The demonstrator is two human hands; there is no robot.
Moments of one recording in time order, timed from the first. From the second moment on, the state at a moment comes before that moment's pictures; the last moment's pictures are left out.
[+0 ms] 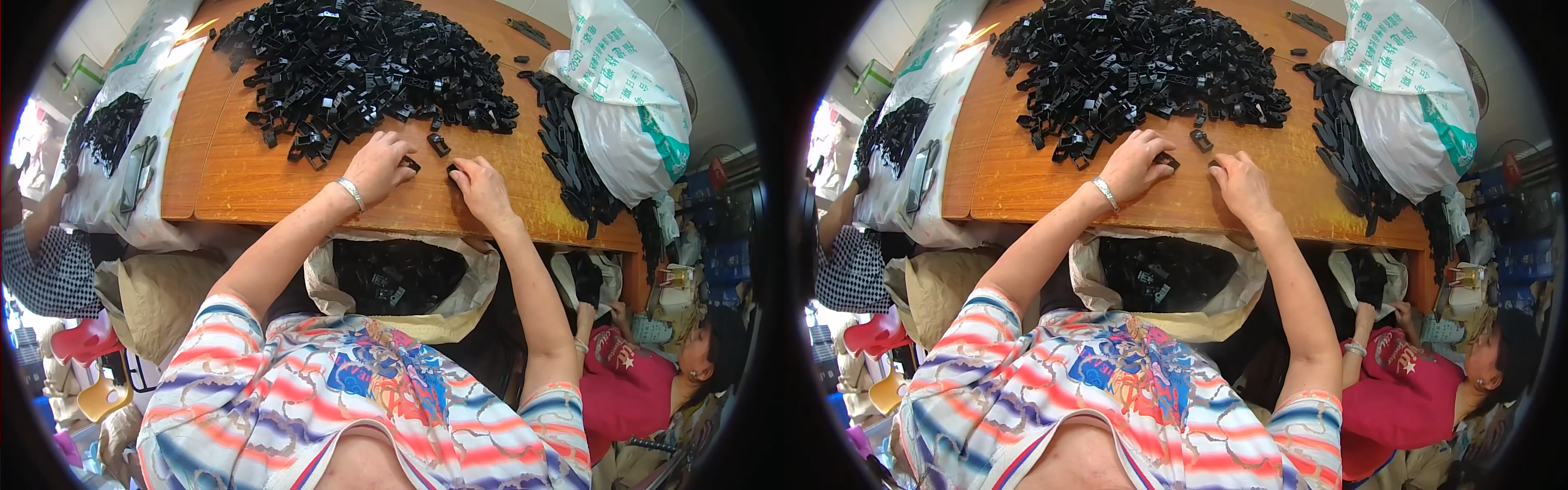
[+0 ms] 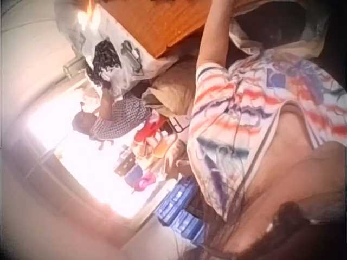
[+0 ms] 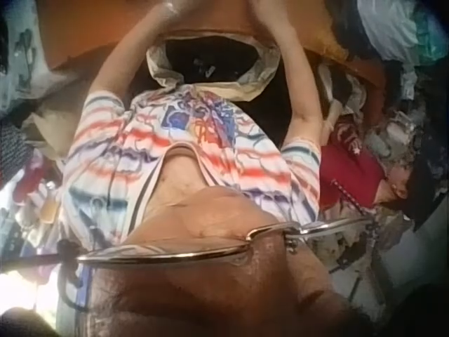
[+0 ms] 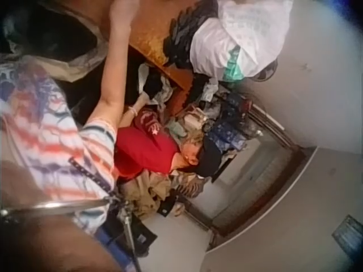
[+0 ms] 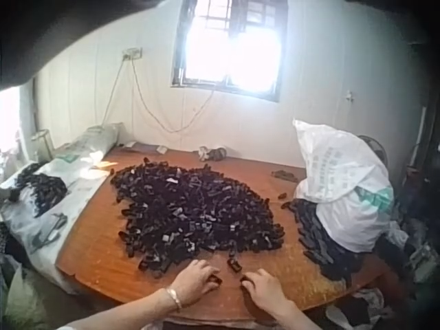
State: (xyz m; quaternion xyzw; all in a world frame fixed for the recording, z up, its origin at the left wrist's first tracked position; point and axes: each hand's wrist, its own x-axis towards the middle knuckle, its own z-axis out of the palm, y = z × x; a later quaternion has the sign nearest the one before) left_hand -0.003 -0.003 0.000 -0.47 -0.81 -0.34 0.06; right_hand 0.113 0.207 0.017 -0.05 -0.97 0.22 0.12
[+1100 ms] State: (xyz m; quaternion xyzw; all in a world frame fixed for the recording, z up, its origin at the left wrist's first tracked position) left_hand 0.003 -0.012 -0.006 -0.42 -0.84 -0.35 -0.01; right_hand 0.097 0.151 0.022 0.07 -0.95 0.23 0.18
